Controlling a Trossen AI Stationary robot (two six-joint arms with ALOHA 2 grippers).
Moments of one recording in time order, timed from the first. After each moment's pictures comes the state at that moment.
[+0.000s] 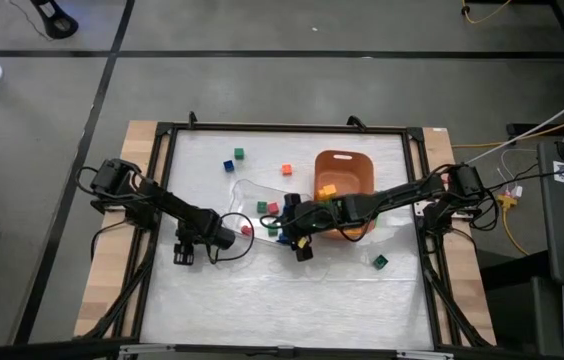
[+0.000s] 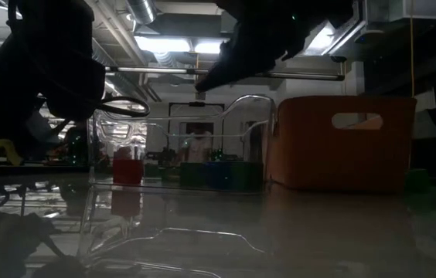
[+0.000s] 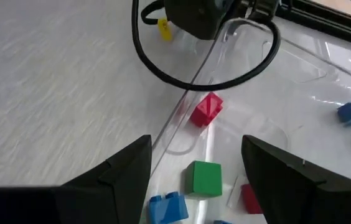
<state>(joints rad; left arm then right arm) -0.26 1.71 0.78 -1.13 0.09 -0.24 0.16 1.75 1.18 -0.07 0.06 -0.21</state>
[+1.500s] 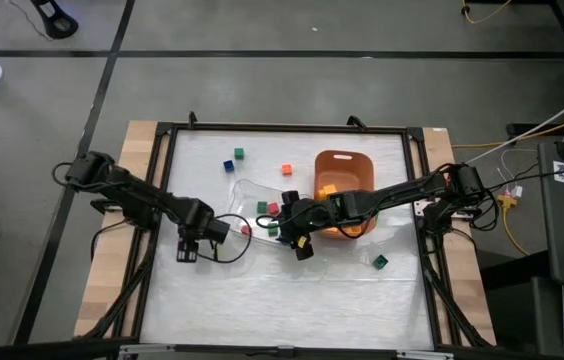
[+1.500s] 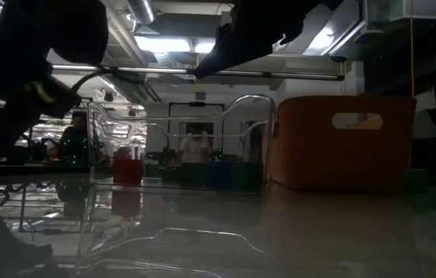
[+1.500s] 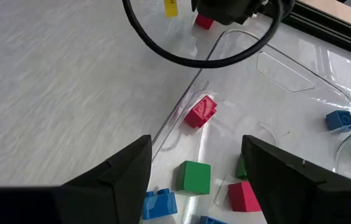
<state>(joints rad) -0.26 1.47 0.80 -1.11 0.04 -0.27 0.16 1.75 1.28 -0.21 0.06 -0.27</state>
